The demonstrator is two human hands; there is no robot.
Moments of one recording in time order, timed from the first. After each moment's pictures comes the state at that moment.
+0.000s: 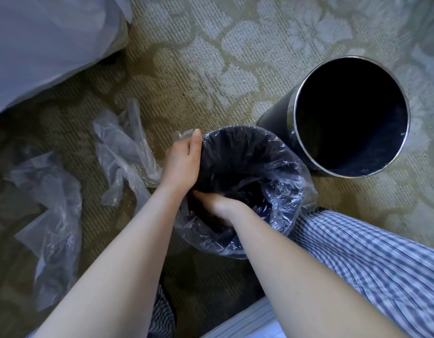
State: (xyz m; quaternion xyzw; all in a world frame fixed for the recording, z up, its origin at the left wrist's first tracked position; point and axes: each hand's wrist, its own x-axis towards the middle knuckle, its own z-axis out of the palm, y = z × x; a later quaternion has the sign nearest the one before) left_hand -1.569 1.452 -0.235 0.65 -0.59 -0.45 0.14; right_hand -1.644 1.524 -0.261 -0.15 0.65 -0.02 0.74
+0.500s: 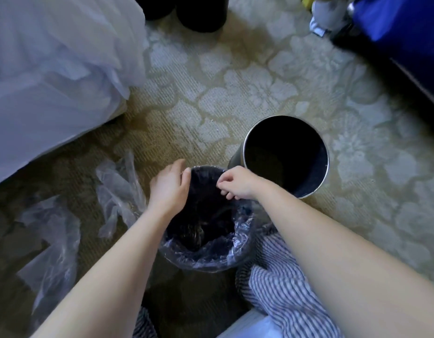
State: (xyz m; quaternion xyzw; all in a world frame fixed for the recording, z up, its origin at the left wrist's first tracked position) left_hand -1.591 1.455 -0.169 0.60 -0.73 -0.32 0.02; right_hand -1.764 1.486 -0.145 -0.41 0.70 -0.03 0.58
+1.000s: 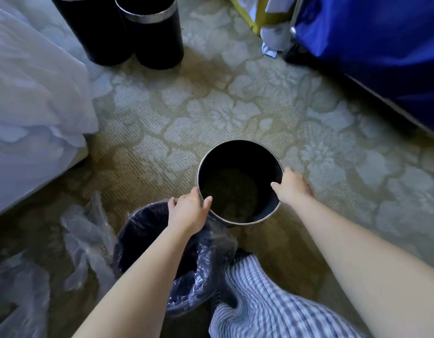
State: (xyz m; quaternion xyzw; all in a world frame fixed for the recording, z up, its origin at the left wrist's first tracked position) left_hand -1.731 1.470 -0.158 0.55 -0.76 -0.30 -0.16; right_hand -1.950 1.534 -0.148 -0.28 0.91 0.02 0.30
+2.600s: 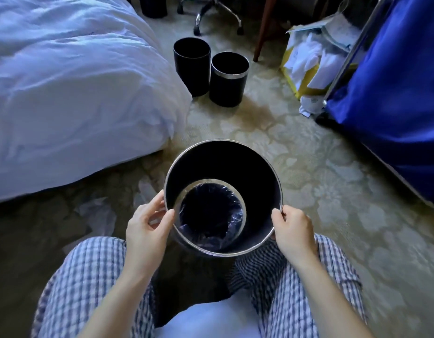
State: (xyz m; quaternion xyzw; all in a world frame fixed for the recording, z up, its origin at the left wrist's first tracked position) left_hand -1.521 1.638 0.067 0.64 -0.52 -0.41 0.39; right_hand -1.765 1.672 0.063 -0.46 0.83 -0.24 0.21
